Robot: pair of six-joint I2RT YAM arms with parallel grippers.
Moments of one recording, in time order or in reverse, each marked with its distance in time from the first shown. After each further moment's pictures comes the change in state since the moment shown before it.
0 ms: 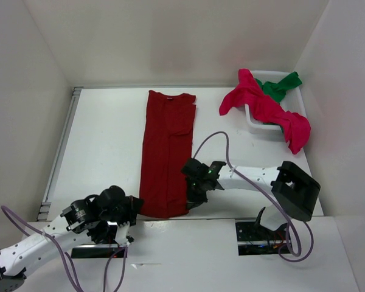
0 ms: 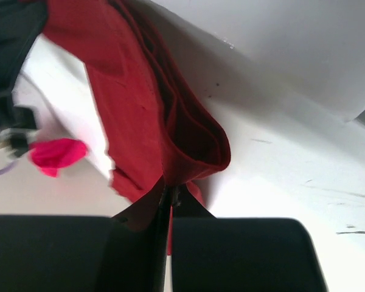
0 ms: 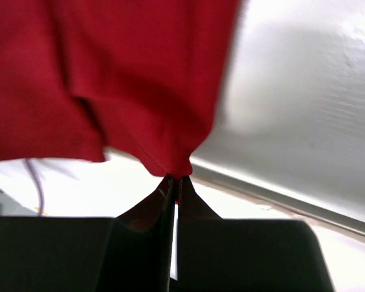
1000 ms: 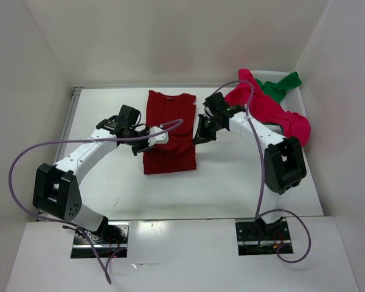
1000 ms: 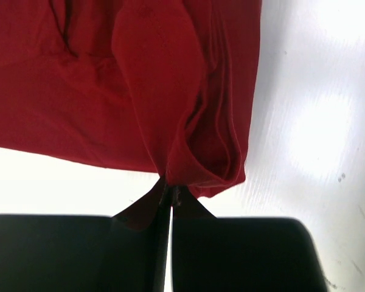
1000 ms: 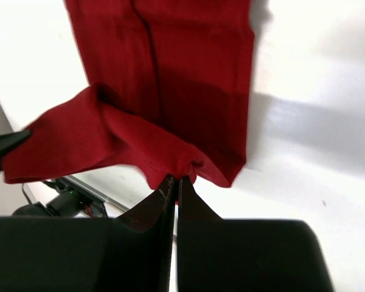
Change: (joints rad) left arm 0.549 1.160 0.863 0.096 0.248 -0.996; right arm -0.567 0.239 0.587 -0.159 -0.124 -0.464
